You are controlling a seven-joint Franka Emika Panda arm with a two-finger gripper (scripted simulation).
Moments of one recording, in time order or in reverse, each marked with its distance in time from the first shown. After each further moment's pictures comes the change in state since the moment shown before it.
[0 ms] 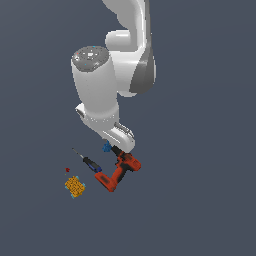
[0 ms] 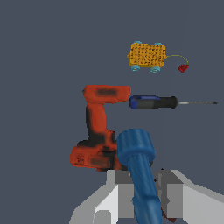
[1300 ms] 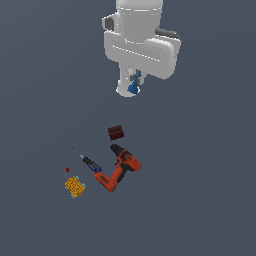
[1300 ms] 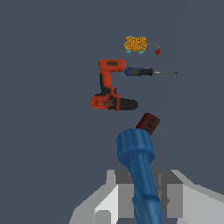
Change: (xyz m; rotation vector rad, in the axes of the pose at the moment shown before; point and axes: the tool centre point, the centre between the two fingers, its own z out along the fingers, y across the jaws) arm -0.137 -0.011 -0.179 -0.001 0.003 0.000
